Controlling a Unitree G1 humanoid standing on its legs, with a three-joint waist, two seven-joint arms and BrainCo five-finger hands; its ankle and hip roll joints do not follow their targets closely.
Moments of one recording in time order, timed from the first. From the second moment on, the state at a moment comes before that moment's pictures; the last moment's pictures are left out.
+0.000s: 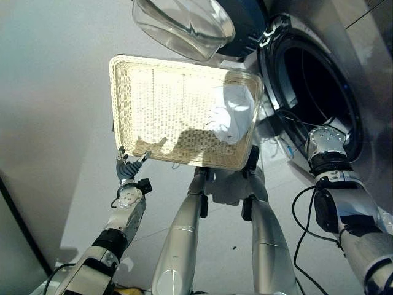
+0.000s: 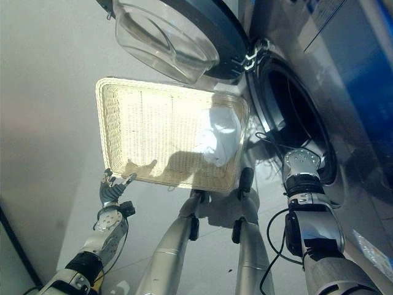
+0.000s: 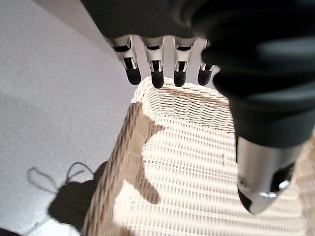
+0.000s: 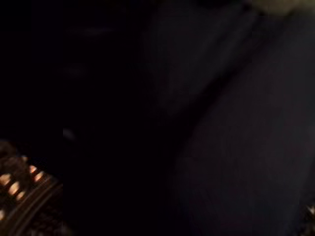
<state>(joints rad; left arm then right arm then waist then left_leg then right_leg) -0.40 0.40 -0.31 0.61 -0.61 -0.27 0.55 -1.01 -0.44 -0.14 0.78 1.46 -0.88 -0.80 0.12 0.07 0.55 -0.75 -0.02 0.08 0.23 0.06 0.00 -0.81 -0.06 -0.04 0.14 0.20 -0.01</state>
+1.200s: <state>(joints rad) -0.40 0.28 -0.35 0.73 -0.65 -0.28 0.49 -0.63 -0.25 0.10 0.63 1.40 -0.29 -0.24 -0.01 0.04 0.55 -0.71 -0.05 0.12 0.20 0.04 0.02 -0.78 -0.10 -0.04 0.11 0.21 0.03</state>
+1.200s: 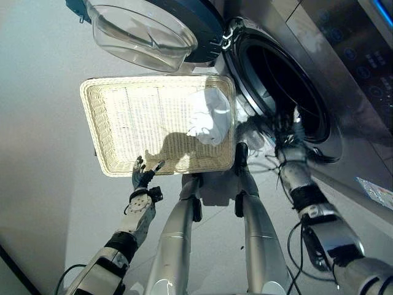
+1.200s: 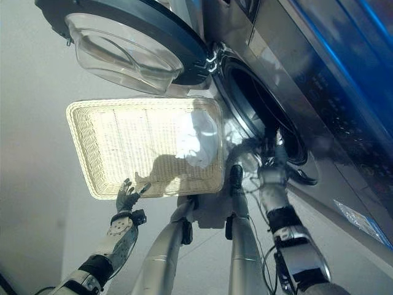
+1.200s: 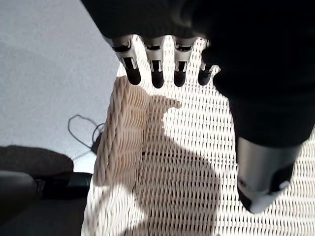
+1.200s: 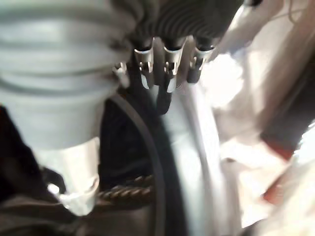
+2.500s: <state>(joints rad) -0.41 0.31 -0.32 0.83 -0.69 -0.27 0.42 -0.98 -0.55 0.88 0.71 -0.67 -0.01 -0.57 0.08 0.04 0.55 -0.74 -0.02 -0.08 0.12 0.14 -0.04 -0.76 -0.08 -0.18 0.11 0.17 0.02</state>
